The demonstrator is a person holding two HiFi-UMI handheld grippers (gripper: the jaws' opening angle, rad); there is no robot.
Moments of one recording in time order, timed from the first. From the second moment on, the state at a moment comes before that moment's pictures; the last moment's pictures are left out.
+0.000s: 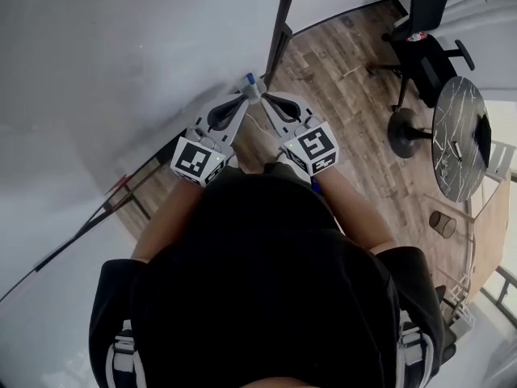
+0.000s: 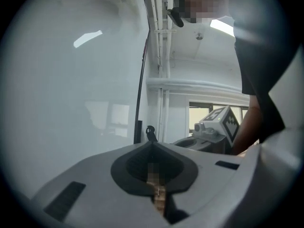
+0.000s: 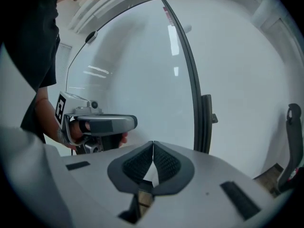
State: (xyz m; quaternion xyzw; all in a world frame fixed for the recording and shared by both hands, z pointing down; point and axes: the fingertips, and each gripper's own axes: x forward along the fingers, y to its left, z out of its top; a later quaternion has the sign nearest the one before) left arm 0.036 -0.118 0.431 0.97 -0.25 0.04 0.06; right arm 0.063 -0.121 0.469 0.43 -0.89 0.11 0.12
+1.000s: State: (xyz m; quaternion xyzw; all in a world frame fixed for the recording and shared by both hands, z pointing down) left arm 0.017 -0.131 0.462 0.96 -0.28 0.03 0.09; right arm 0.057 -0.183 0.570 0.45 -0.86 0.15 0.20
